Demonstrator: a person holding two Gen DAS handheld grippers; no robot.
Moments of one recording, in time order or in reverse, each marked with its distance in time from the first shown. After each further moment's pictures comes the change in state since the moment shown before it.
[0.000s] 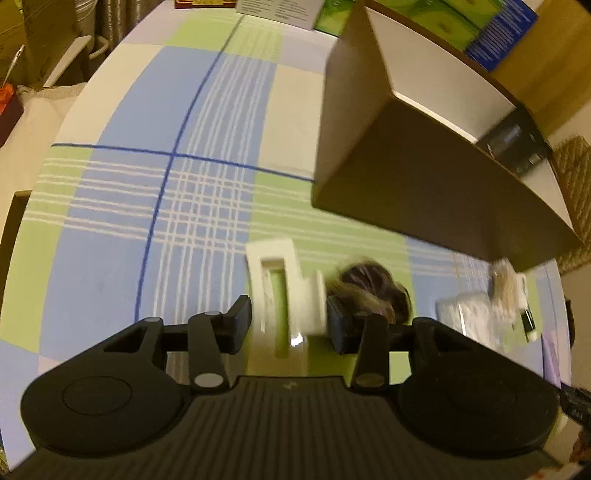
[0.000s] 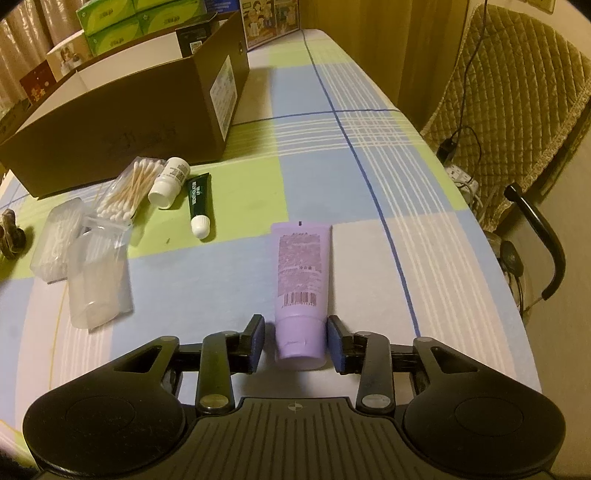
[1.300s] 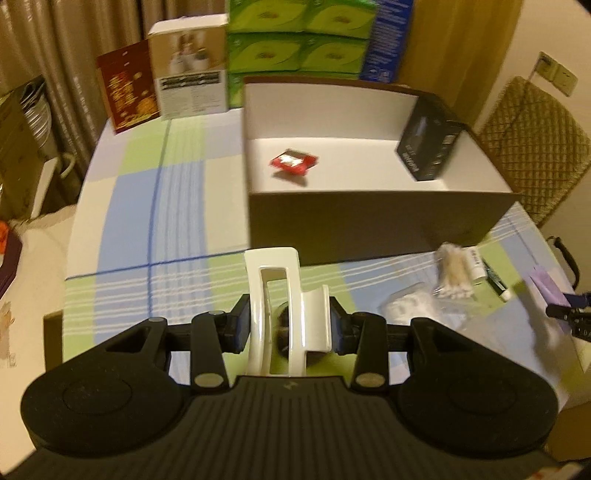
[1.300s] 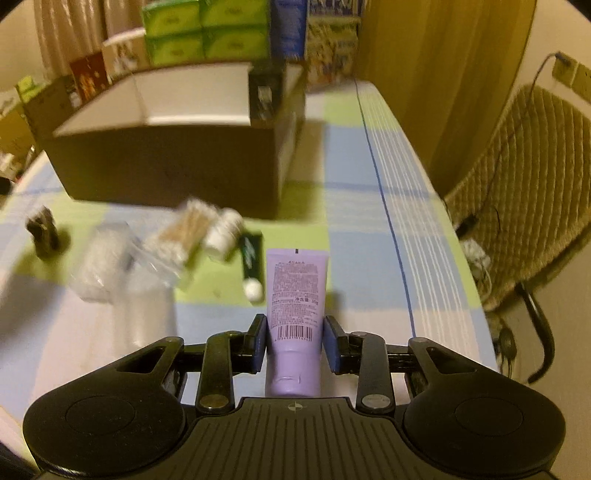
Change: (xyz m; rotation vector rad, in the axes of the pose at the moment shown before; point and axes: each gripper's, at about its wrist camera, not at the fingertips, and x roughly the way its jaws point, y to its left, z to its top) left arm -0.082 -0.082 -0.005 0.355 -0.161 0.027; right arm -0.030 0.045 0.039 -0.195 -0.111 0.019
